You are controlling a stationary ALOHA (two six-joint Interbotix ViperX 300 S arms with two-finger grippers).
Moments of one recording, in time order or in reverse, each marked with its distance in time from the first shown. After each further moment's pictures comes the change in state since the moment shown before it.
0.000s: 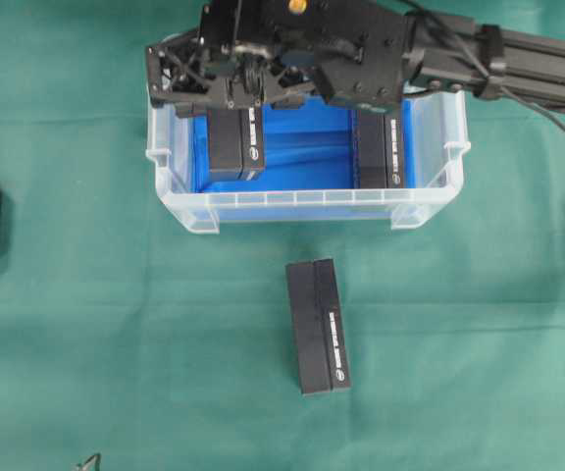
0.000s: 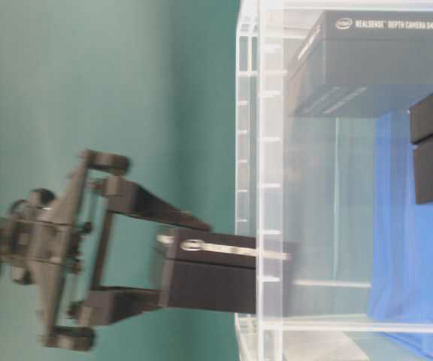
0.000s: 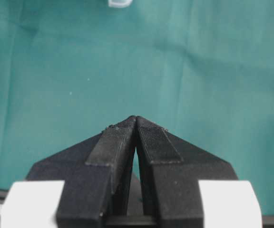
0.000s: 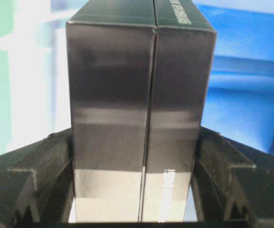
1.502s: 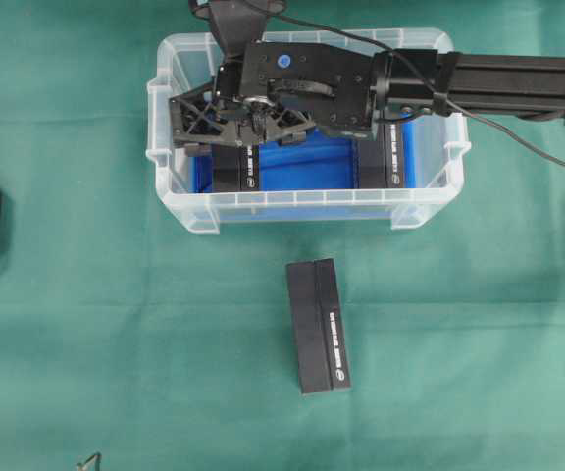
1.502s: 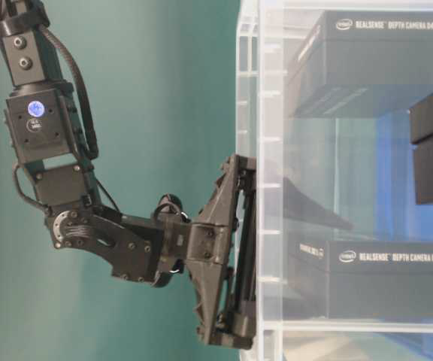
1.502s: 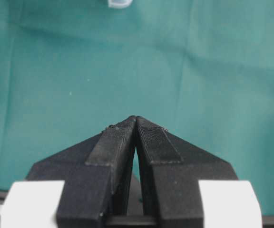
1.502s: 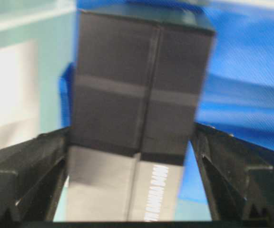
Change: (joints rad) left arm 0.000 0.000 -0.002 0.000 -0.002 -0.002; right arm -0.032 0.038 0.368 0.075 -0.387 -0.011
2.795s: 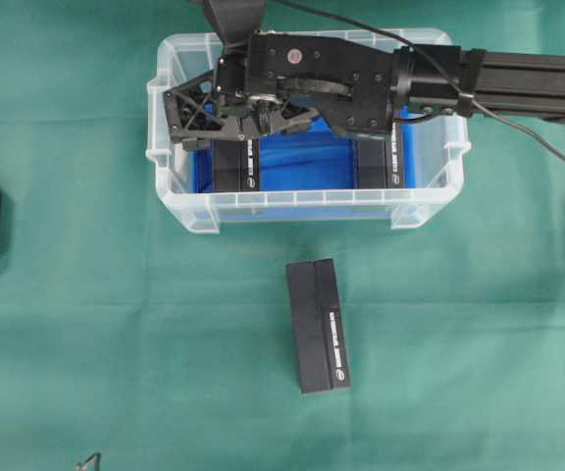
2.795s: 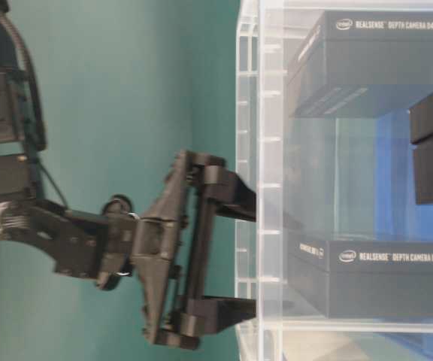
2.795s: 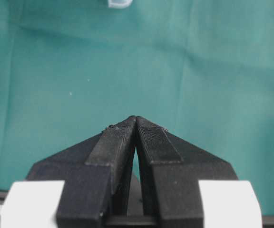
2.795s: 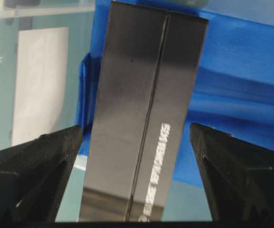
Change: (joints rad) left arm -0.002 0.000 0.002 0.000 0.000 0.002; right arm 0.025 -0.057 -0.028 -0.063 0.031 -0.018
